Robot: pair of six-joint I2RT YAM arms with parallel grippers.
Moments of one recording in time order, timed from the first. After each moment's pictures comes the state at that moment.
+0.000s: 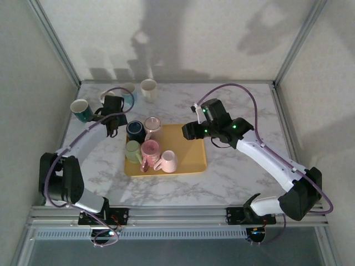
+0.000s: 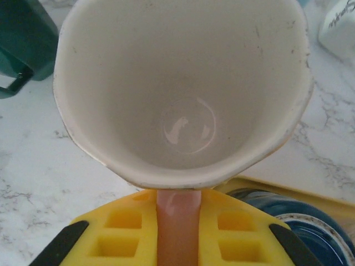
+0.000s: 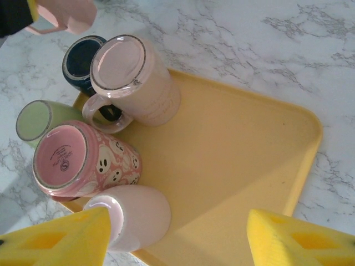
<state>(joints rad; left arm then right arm) -0.15 1.52 1.08 -0.45 -0.31 -0.38 0.69 1.35 1.24 -0.67 -0.10 0.27</state>
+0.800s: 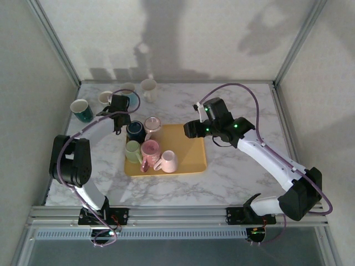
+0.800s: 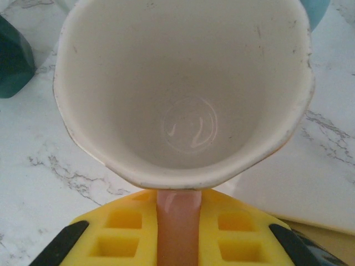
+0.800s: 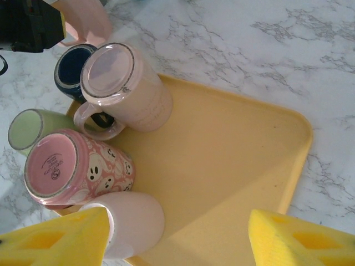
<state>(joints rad) -0.15 1.70 1.12 -0.34 -0.34 -0.32 0.67 1.35 1.23 -0.65 -0.11 0.27</state>
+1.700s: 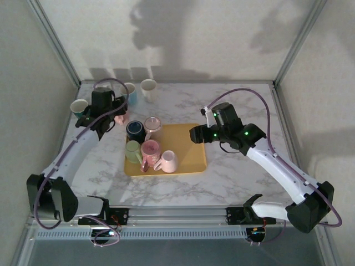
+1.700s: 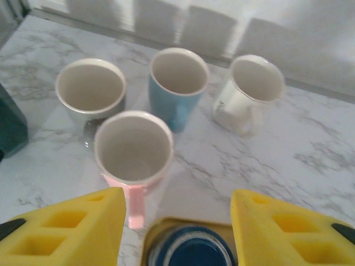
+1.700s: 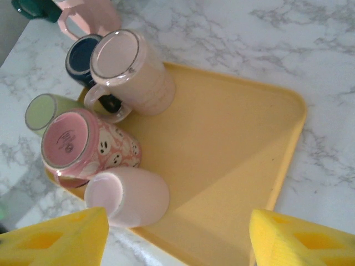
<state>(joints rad) -0.15 1.31 1.11 -0.36 -0.14 -0.36 0.66 1.22 1.17 -0.72 -0.15 0.30</state>
